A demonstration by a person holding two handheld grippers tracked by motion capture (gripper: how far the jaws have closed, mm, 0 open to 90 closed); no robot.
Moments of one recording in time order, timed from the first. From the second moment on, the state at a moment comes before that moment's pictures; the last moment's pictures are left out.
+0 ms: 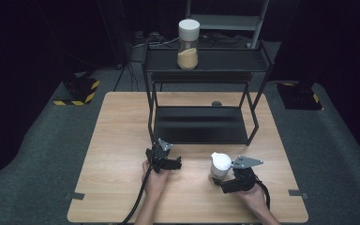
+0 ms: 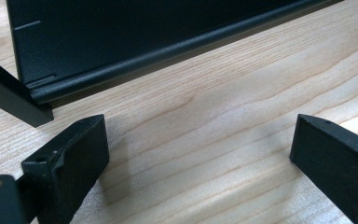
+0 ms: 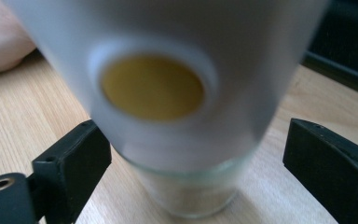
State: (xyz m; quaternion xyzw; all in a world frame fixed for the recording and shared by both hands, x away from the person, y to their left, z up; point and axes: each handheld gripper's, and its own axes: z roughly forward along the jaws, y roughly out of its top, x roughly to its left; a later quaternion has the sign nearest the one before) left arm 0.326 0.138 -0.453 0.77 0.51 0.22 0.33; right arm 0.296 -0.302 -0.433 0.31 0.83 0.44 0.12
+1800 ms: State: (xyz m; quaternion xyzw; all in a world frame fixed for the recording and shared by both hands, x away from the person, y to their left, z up) left arm 0.326 0.138 -0.453 0.77 0.51 0.22 0.33; right arm 0.288 -0.293 -0.421 0.29 0.82 0.46 0.17
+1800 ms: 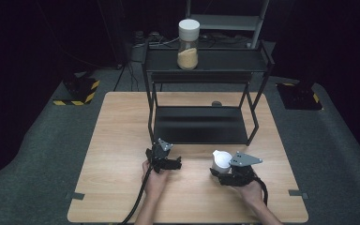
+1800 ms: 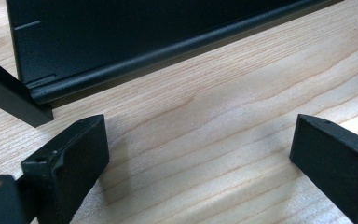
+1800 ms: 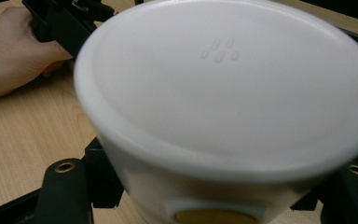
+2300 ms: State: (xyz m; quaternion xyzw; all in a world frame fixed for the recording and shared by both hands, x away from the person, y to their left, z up) left arm 0.326 0.138 -0.453 0.77 0.51 0.22 0.33; right arm 0.305 -0.302 -0.402 0.31 0.81 0.47 0.16
